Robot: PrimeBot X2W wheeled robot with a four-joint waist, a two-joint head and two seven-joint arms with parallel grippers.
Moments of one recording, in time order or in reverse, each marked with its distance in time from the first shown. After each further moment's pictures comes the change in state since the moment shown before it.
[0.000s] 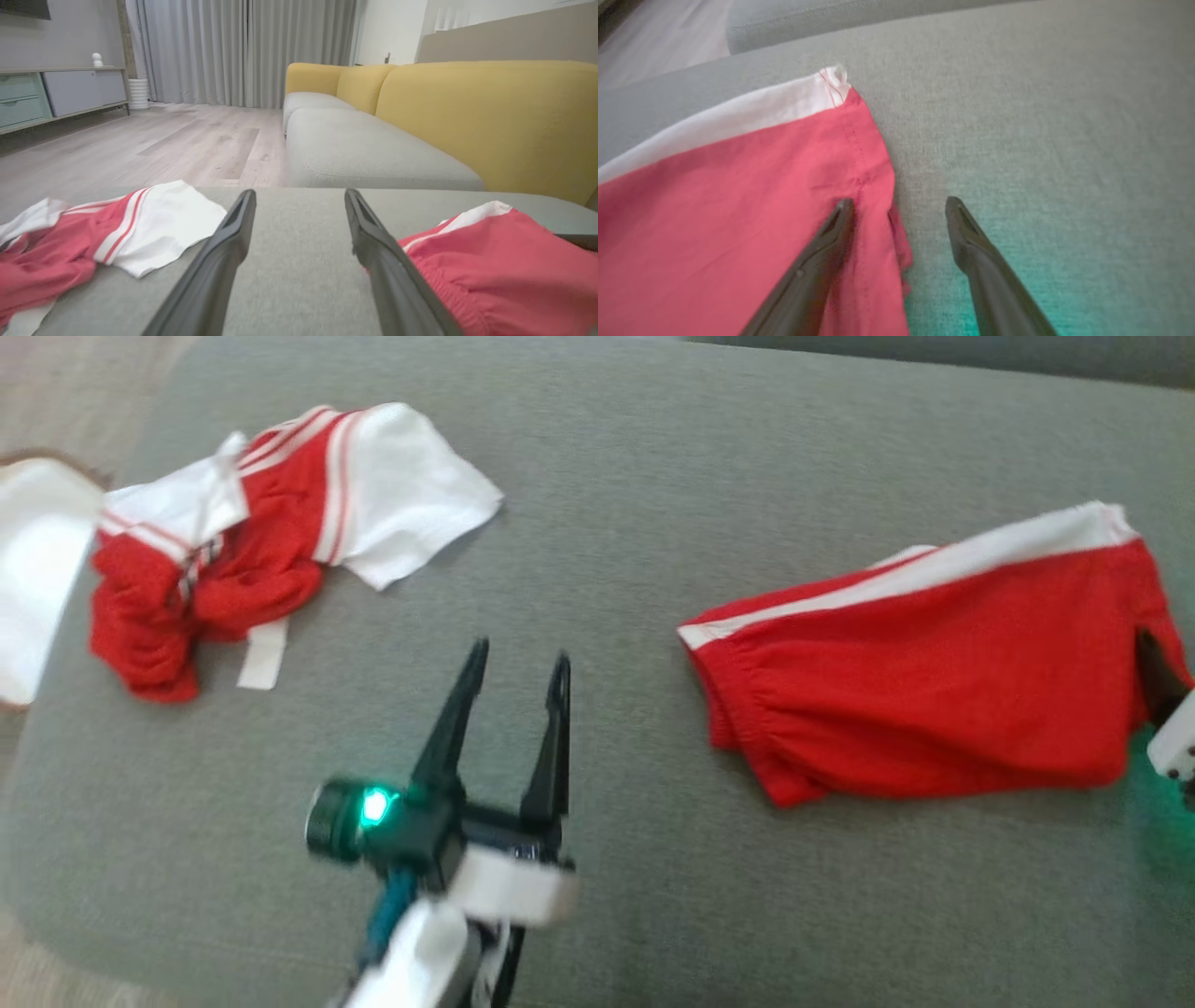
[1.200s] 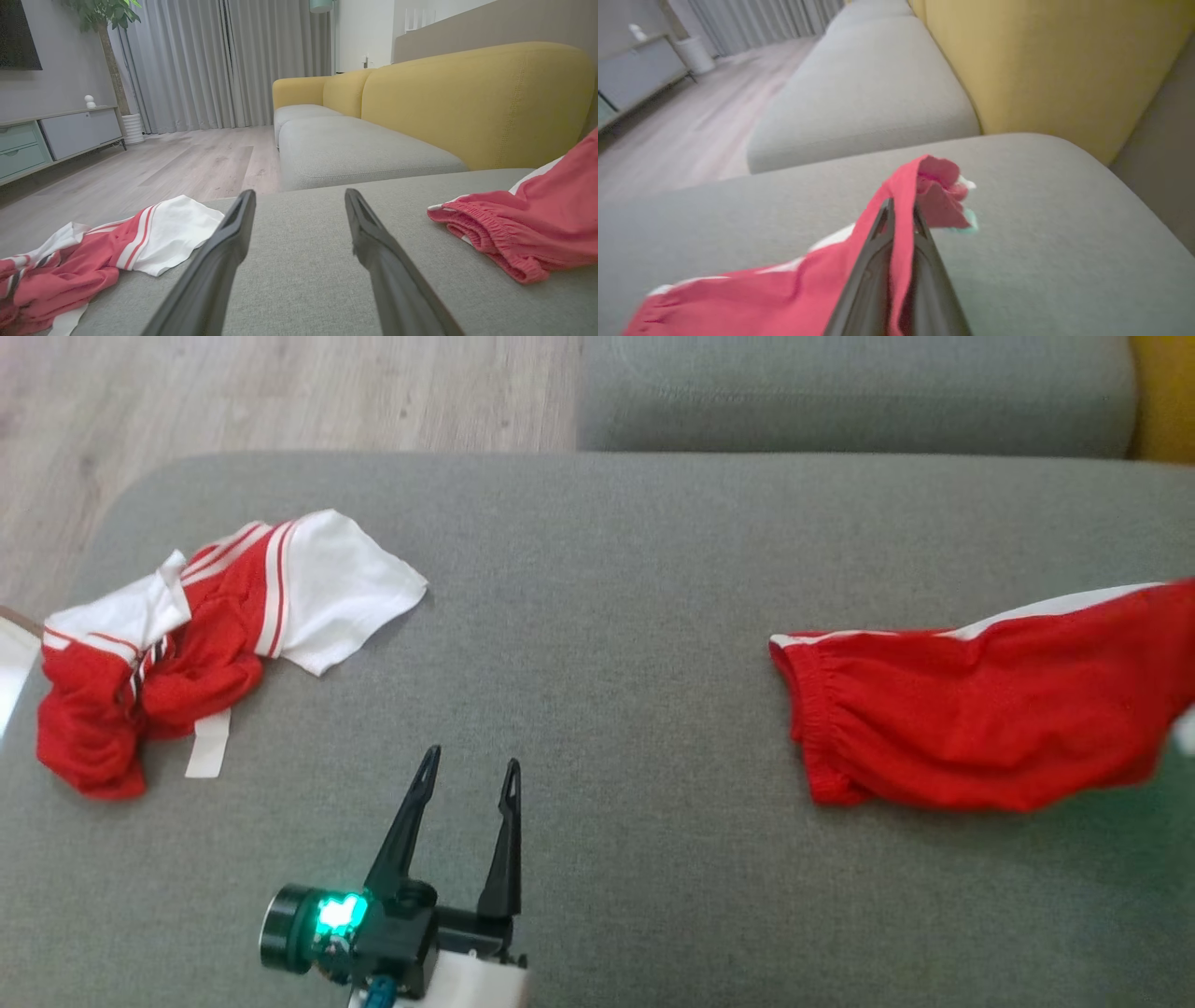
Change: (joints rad) left arm 0.221 0.010 0.120 -0.032 0.189 -0.006 0.000; right arm 0.059 -0.044 -0.058 -0.144 0.007 0.000 -0.041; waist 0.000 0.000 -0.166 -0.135
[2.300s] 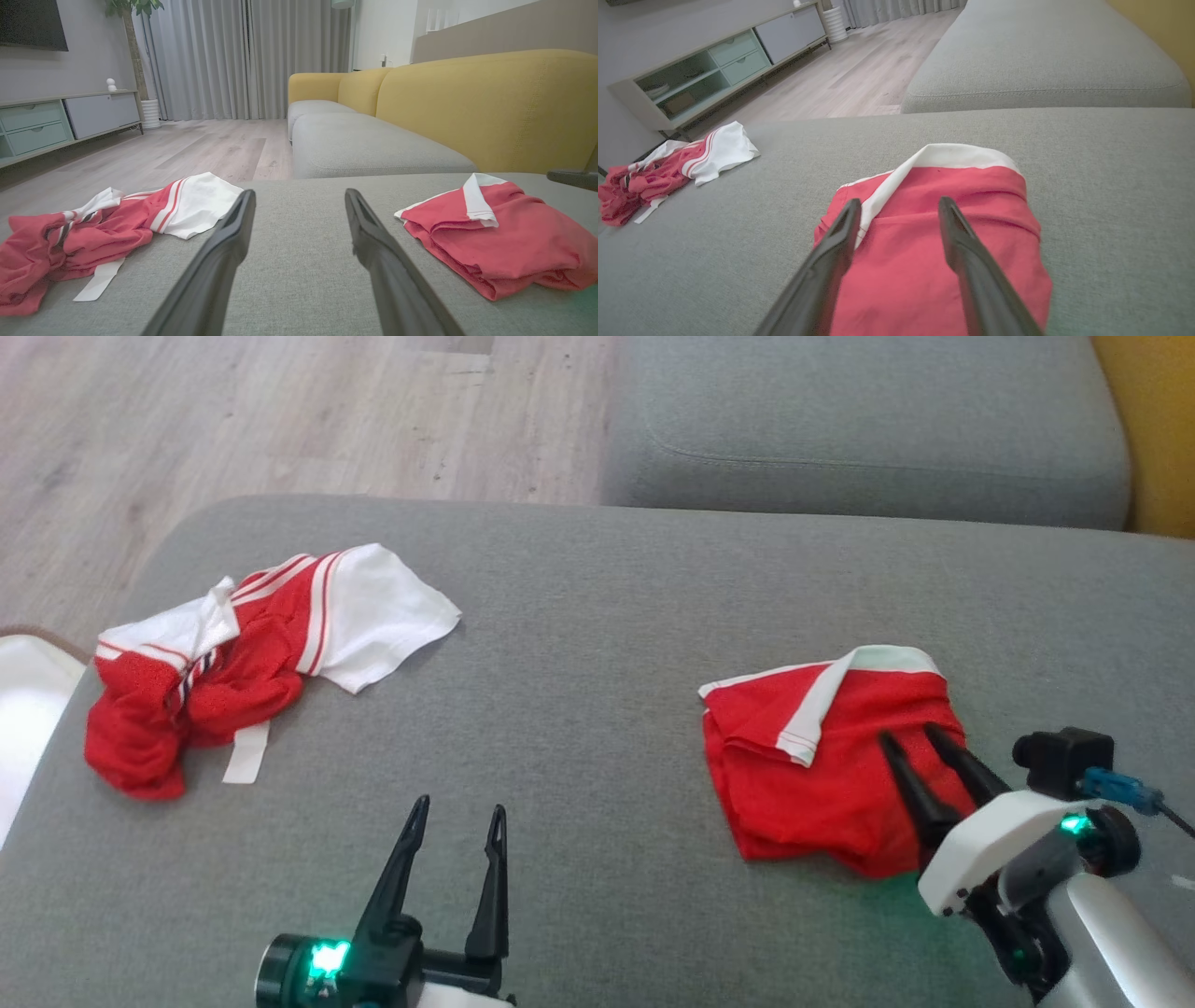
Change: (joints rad) left arm 0.067 0.011 0.010 0.040 -0.059 -0.013 0.000; right arm 0.251 0.272 0.203 -0.291 -0.125 0.000 -0.041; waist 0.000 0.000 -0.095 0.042
